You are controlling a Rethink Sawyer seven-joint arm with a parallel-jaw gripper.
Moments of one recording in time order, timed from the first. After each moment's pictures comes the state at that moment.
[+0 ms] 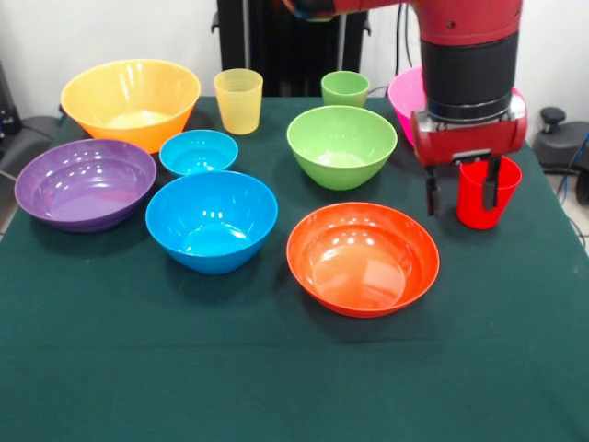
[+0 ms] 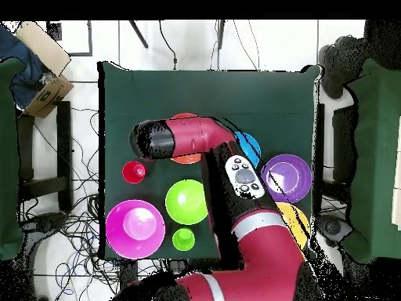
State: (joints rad) arm -0.32 -0.57 0.39 1.55 -0.26 0.52 1.88
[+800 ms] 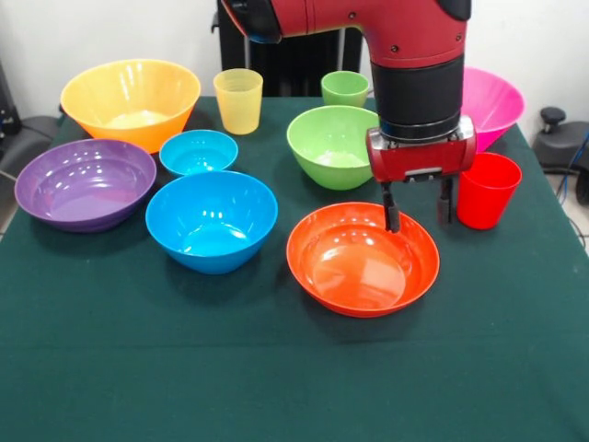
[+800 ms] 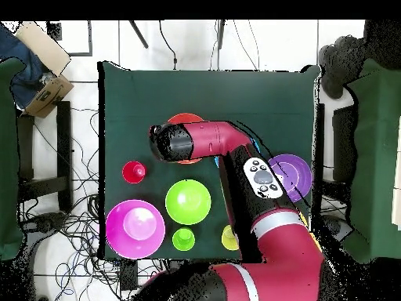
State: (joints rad) arm -0.38 -0.54 0.41 1.56 -0.33 0.49 1.88
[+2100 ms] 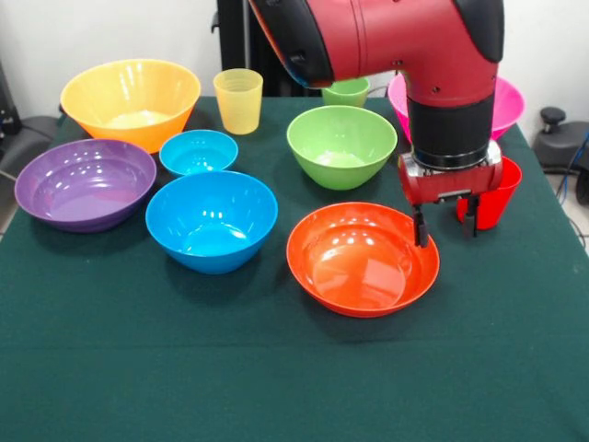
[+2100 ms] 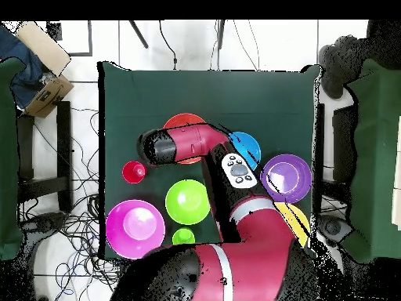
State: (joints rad) arm -0.31 -0.45 0.40 1.51 -0.37 0.49 1.88
